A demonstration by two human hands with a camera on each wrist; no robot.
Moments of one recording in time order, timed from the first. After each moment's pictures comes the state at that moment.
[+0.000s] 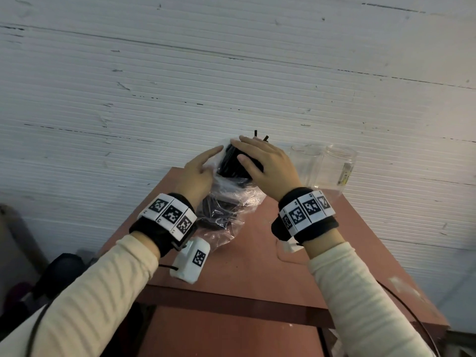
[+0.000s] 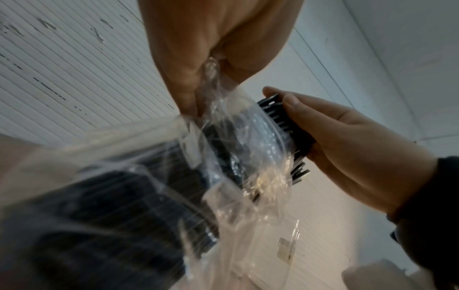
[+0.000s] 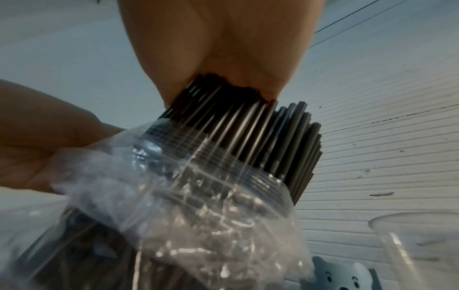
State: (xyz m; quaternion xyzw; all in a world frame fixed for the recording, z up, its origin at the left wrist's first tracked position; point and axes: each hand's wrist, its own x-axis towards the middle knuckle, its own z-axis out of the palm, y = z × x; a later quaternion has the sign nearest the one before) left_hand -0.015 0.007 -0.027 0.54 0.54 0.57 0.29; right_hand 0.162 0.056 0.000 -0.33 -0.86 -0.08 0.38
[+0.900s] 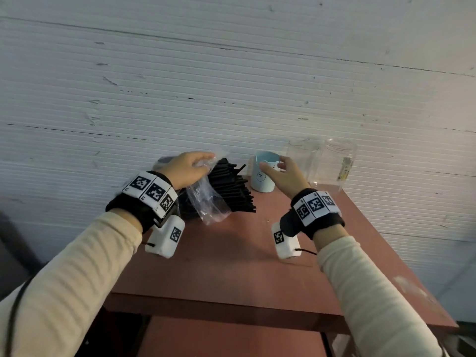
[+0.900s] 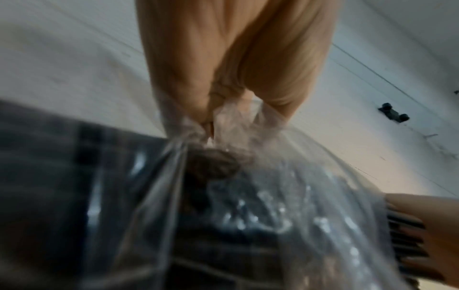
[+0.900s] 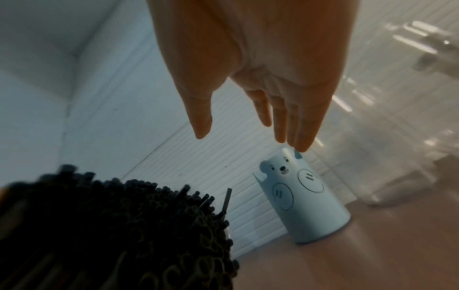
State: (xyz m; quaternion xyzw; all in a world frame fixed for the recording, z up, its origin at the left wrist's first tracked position) left_hand -0.051 0.055 -0.017 0.67 0.63 0.35 0.21; right_hand 0.195 0.096 -0.027 -0.55 -0.66 0.29 0.43
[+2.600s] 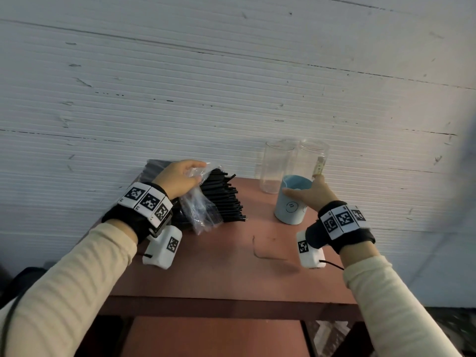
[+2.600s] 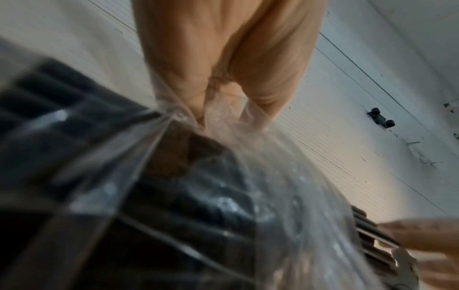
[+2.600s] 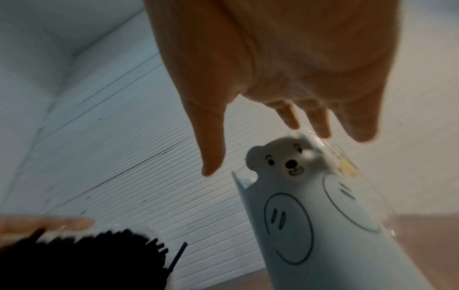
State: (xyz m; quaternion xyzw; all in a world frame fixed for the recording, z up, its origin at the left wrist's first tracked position) left_hand -0.016 0.043 -0.026 0.66 0.61 0.37 0.23; right_hand 0.299 0.071 -0.031 -0.71 -0.58 0.23 0.33
